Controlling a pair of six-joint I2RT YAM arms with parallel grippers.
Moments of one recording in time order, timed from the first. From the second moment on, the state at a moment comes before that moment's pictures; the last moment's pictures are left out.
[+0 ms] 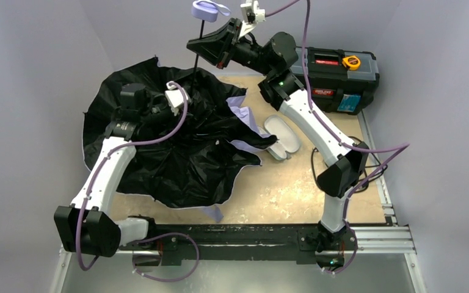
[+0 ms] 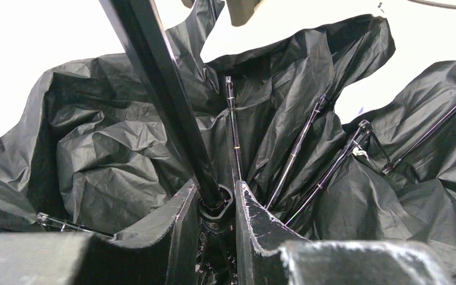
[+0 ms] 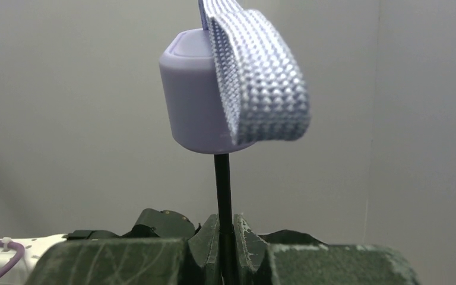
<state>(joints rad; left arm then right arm) -0.11 1.23 1.14 -0.38 0.72 0.61 0.64 1.88 2.08 0.38 -0.65 0.47</state>
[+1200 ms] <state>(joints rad) -0.01 1.45 1.25 -0.40 0.71 0.82 0.56 1.95 2.18 0.37 -0.63 0.55</state>
